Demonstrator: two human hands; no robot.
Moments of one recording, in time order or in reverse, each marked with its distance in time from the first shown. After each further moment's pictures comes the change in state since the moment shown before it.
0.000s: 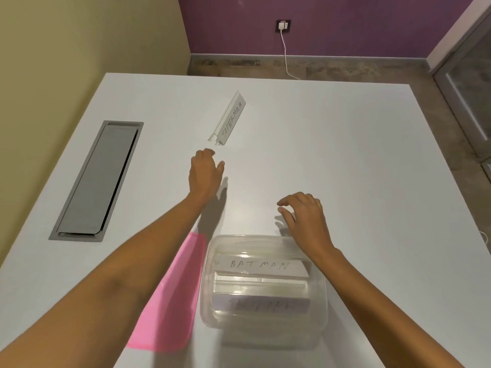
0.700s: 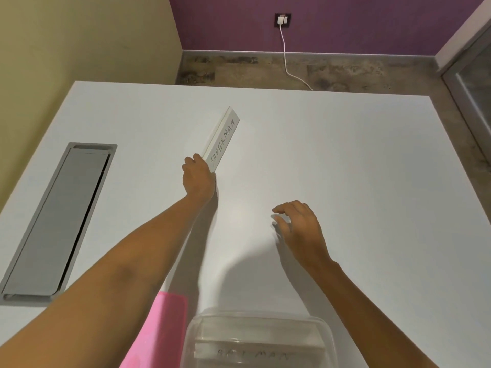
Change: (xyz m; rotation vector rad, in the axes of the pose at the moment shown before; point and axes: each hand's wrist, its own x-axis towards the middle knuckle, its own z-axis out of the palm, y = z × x) left_hand 0.129 0.010 0.061 0.173 -0.088 -0.209; right_hand 0.113 0.039 0.039 0.196 -0.061 0.134
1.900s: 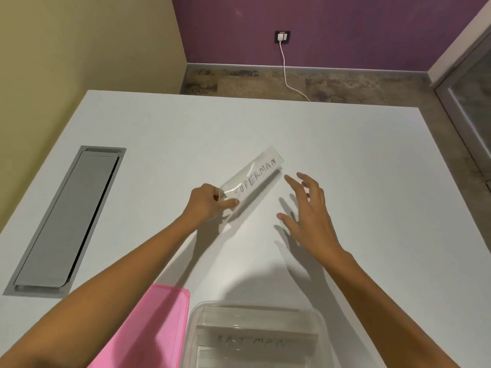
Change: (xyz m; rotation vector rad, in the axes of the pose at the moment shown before) left_hand -0.072 -0.017 -0.040 -0.334 -0.392 0.106; right_hand -0.001 -0.006 -0.038 -0.059 0.062 -0.157
